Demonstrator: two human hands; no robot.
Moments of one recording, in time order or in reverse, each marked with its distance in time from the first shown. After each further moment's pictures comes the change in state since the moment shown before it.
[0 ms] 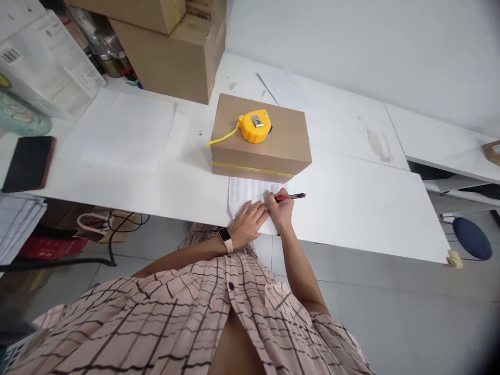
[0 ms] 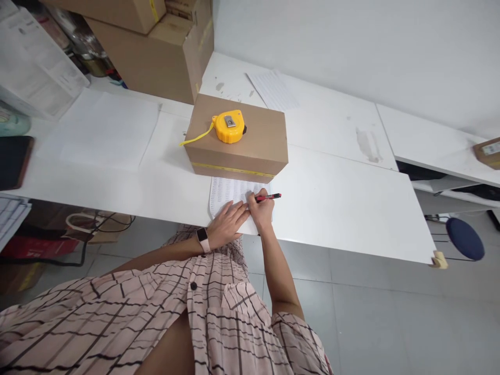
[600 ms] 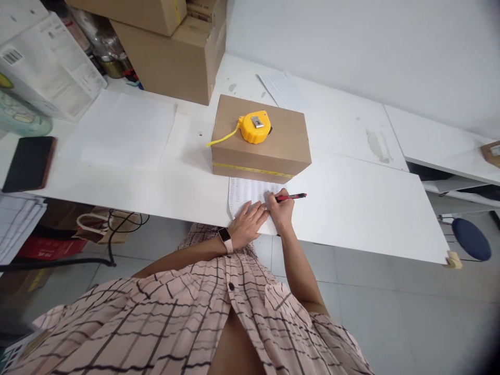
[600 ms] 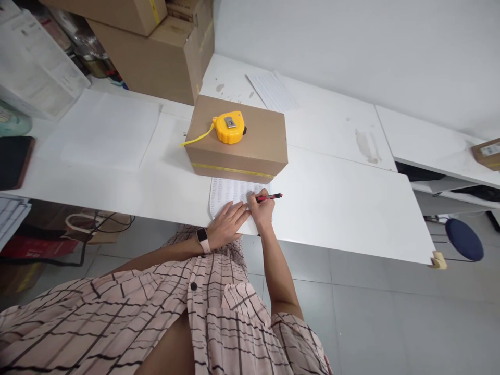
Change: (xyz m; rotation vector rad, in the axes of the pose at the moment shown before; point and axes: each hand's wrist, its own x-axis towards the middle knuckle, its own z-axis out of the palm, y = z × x) left_hand -0.001 0.000 -0.003 0.007 0.003 0.001; right_hand 0.000 -0.001 0.000 0.060 0.023 0.018
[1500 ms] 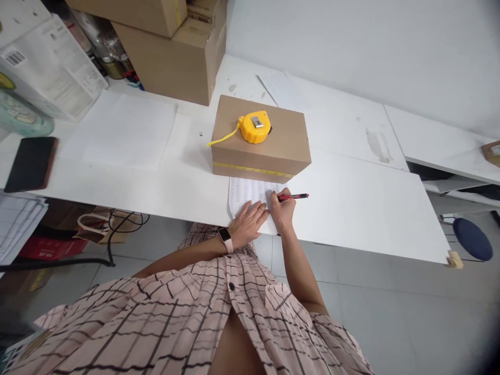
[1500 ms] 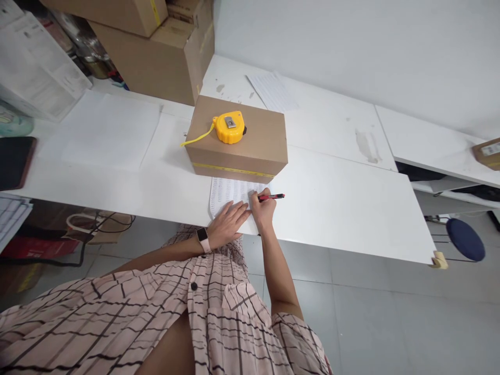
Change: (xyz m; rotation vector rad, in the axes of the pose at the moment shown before) left_hand 0.000 -0.001 0.003 -0.016 0.001 -0.001; right_hand -0.001 -0.005 0.000 0.010 0.059 0.047
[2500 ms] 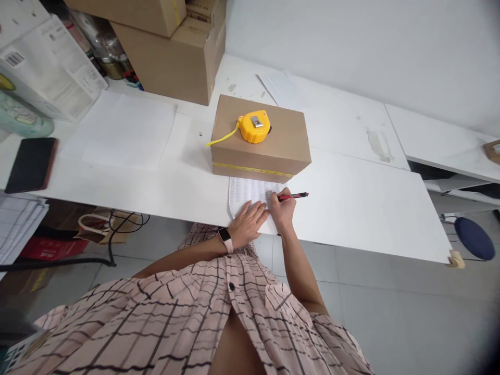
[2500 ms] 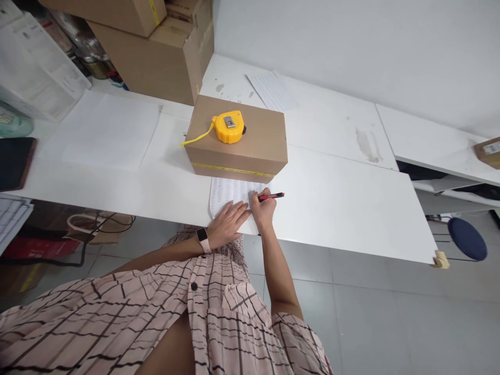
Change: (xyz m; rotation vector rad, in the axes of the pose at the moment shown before) left_hand 0.000 0.000 0.002 0.001 0.004 -0.001; right_hand 0.002 0.005 0.001 -0.019 -0.006 -0.013
